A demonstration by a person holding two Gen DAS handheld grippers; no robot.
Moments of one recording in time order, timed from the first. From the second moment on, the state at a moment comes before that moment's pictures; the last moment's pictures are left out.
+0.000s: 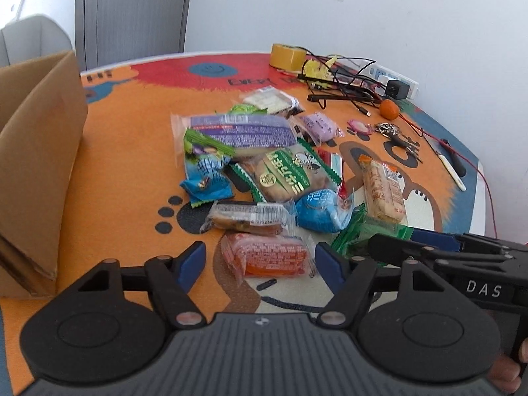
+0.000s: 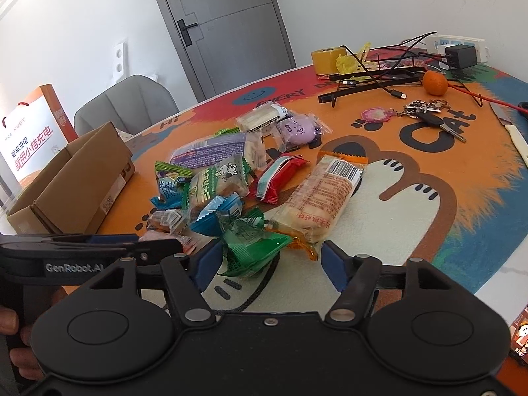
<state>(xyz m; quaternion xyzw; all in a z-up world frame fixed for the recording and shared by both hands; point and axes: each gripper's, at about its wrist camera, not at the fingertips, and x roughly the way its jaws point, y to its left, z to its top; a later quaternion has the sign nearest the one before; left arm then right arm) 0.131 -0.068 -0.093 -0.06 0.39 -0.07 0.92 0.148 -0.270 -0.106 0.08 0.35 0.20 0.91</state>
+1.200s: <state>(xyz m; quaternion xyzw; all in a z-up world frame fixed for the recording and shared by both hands) 0.096 -0.030 -0.042 -0.10 0.31 -0.04 0.94 0.142 -0.242 -0.077 0.11 0.31 0.25 0.91</state>
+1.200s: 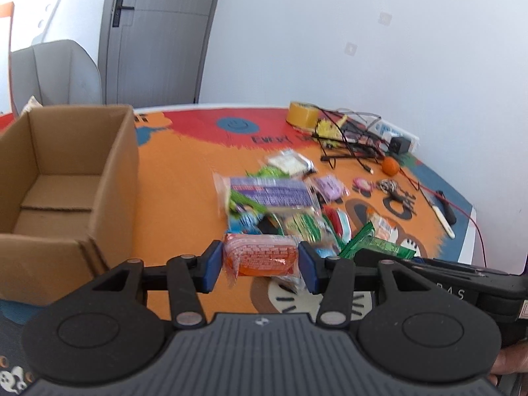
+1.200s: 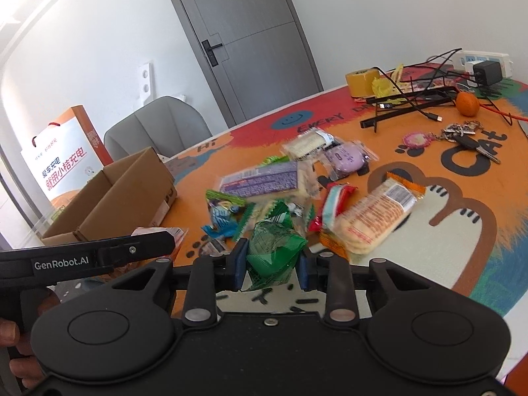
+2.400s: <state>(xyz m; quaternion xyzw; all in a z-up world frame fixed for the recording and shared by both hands) 0.070 0.096 0.001 -0.14 0.25 0.09 0.95 0.163 -0.114 -0.011 0.11 0.25 0.35 0.90</state>
